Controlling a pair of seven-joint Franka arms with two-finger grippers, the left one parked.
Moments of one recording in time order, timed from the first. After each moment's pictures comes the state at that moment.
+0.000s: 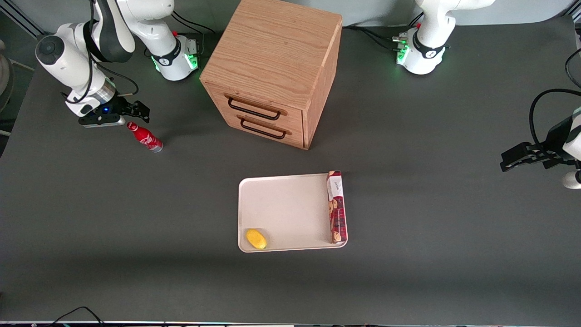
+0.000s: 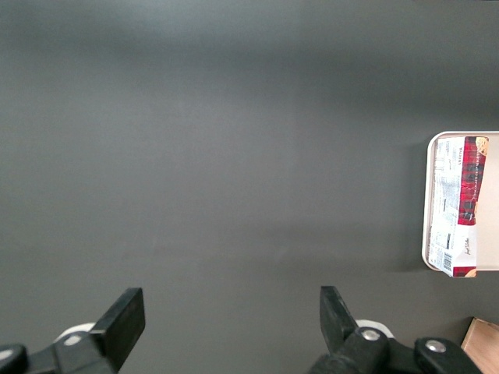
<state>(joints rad) 0.03 -0.44 -0.15 -2.79 -0.11 2.36 -0.07</state>
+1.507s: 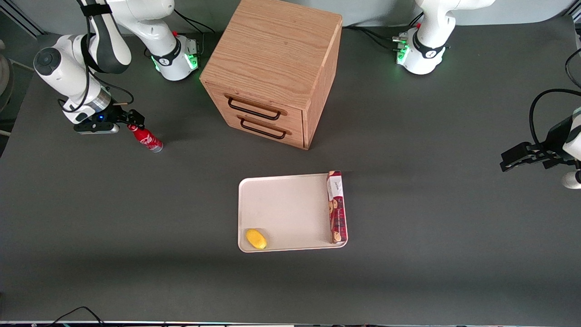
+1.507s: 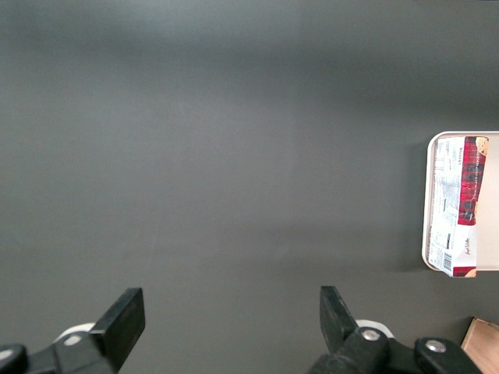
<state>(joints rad) 0.04 -0.34 -0.23 -2.79 -0.11 2.48 -0.08</state>
